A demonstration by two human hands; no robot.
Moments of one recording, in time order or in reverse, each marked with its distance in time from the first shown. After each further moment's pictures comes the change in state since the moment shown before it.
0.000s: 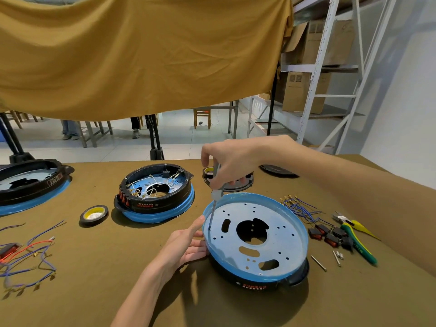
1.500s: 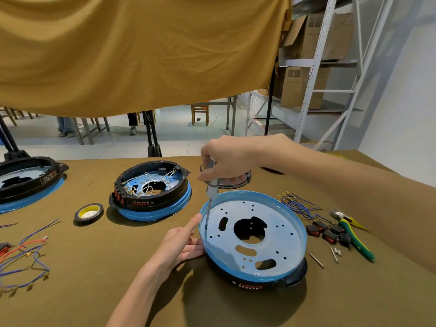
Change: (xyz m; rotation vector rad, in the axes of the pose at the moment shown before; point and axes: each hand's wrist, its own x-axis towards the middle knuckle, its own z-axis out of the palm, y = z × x) left_hand 0.007 -0.007 0.000 -0.041 0.067 0.004; right_hand 0.004 0.002 0.007 -0.110 0.113 -0.016
